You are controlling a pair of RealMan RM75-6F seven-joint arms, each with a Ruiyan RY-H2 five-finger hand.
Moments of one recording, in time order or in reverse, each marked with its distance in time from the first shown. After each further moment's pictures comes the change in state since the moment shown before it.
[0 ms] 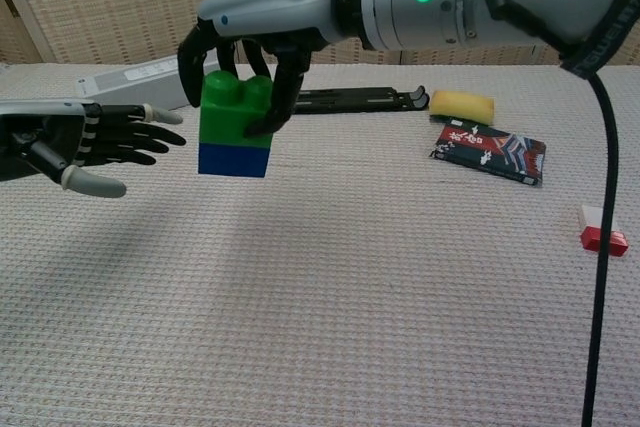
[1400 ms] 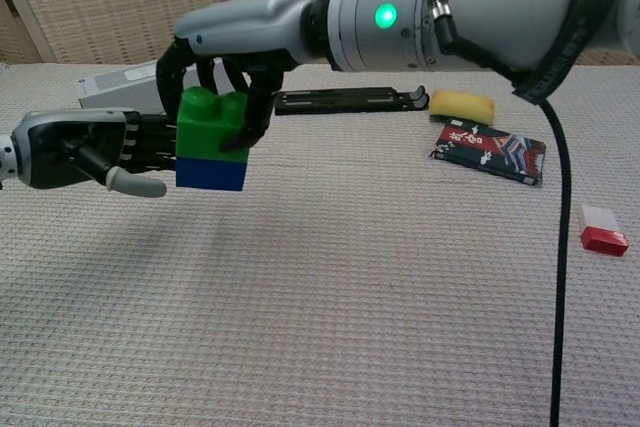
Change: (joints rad) left arm -0.082 -0.116 0.063 0.115 -0.034 0.042 -0.130; right arm 0.038 -0.079 -0.012 0.060 0.033 0.018 0.000
